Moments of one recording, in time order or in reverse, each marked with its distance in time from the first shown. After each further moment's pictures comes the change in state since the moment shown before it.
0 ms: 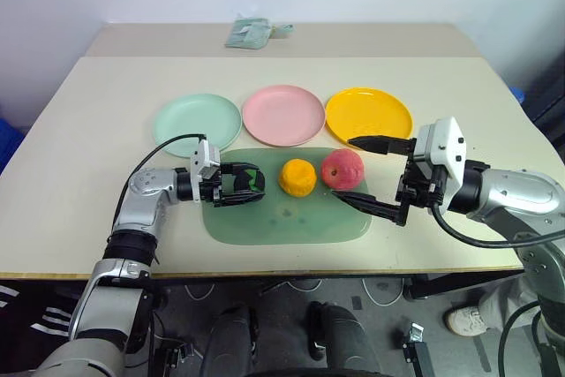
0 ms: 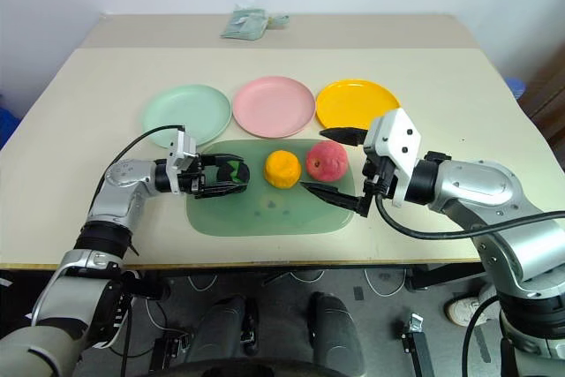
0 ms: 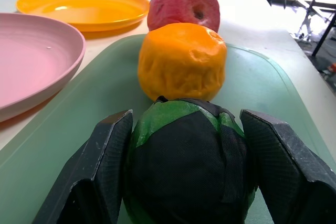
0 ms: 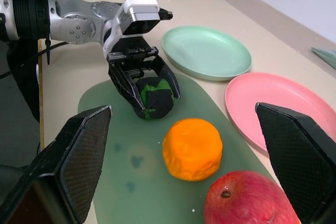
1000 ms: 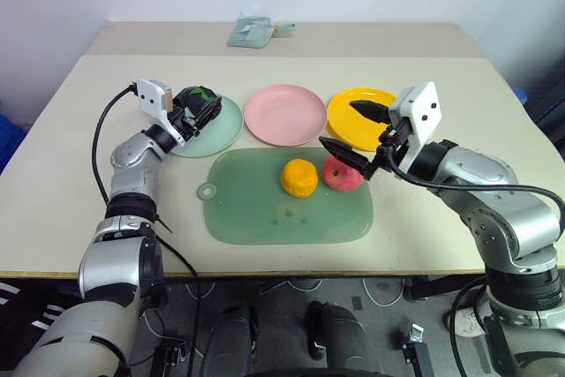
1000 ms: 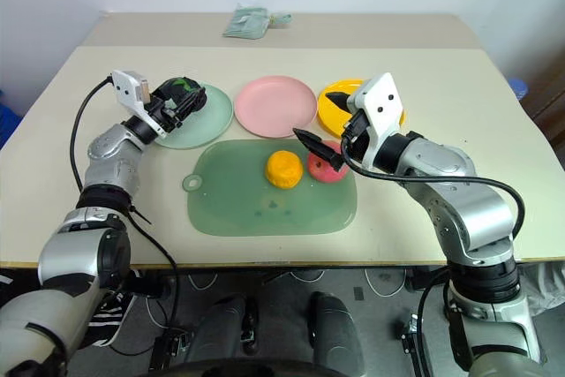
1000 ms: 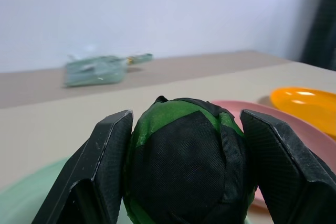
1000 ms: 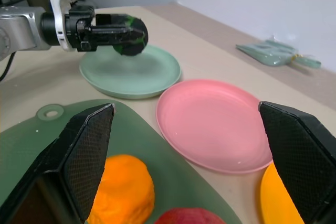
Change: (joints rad) left arm -0.296 -0.040 0.258 0.424 -0.021 -0.200 0.568; right arm -0.165 0.220 0.089 0.127 -0.149 0.083 -0.291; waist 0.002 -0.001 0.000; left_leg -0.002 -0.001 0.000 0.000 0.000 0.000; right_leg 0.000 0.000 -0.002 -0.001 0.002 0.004
